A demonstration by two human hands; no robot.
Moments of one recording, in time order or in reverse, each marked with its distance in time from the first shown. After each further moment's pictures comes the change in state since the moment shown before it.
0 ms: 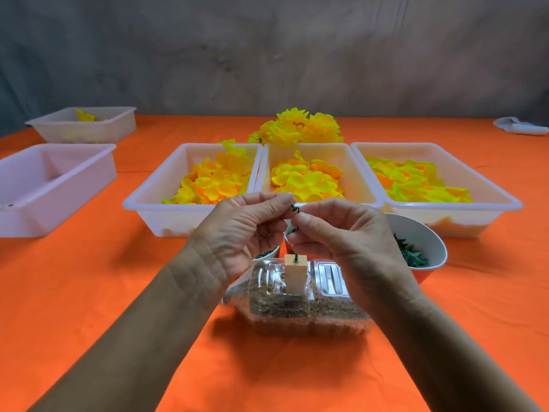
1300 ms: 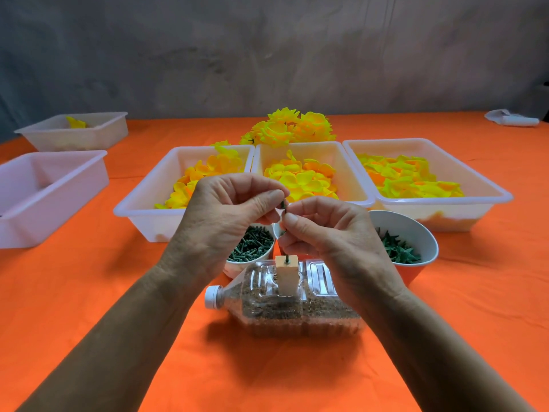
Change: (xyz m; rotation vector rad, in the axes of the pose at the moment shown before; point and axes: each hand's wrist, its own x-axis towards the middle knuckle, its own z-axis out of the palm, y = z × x) left_hand -0.011 0.011 0.002 0.361 -0.033 0.489; right_hand 0.002 0.001 -0.003 -0.071 -0.049 -0.041
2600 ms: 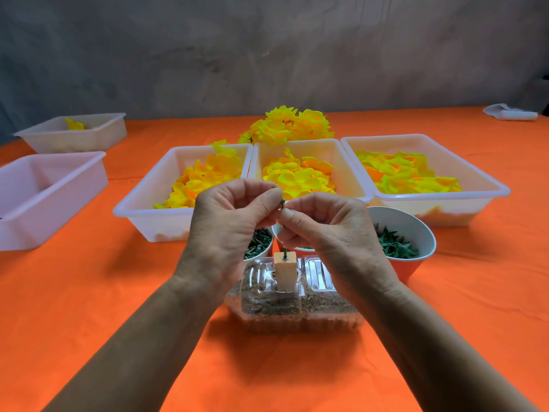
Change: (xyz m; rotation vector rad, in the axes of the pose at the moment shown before) left_hand -0.006 -0.006 0.019 -0.132 0.217 -0.090; right_hand 0.001 0.002 0.000 -0.070 0.033 -0.075
